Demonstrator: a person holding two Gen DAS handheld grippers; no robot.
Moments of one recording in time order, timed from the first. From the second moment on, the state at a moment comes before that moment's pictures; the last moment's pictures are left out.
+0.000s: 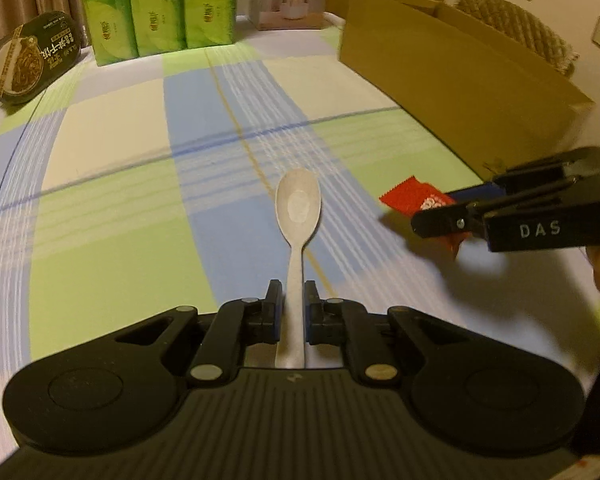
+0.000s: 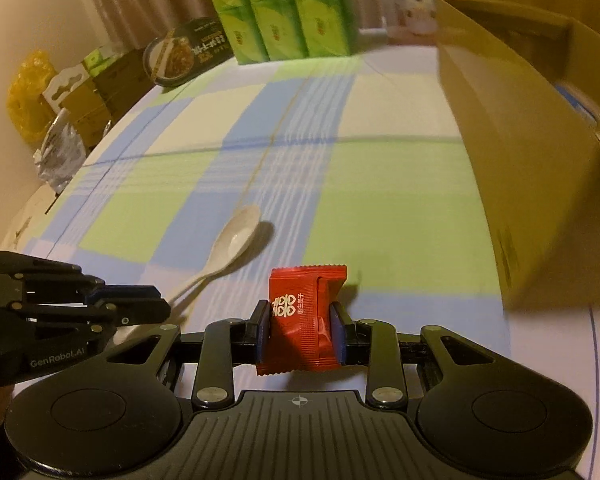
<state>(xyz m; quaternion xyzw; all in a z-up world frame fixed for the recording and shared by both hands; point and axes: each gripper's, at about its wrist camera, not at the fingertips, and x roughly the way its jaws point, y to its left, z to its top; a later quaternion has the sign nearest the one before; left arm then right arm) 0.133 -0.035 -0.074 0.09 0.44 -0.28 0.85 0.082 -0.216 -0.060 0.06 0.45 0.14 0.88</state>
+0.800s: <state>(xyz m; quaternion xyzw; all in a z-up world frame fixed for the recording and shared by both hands) 0.119 -0.083 -0.088 0.14 0.38 -0.30 0.87 0.077 -0.222 -0.066 0.05 0.42 0.10 0.90</state>
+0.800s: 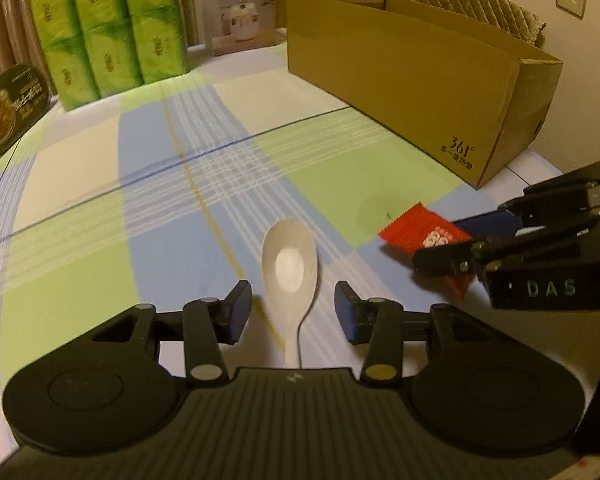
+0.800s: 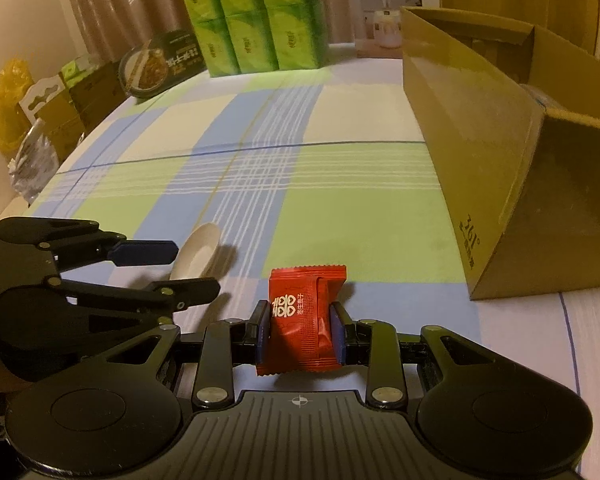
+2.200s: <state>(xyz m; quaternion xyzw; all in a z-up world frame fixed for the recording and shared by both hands) 0.136 -0.069 -0.074 0.08 0.38 -0.28 0.88 0.082 -0.204 -0.077 0.00 0.42 0.11 0.90</state>
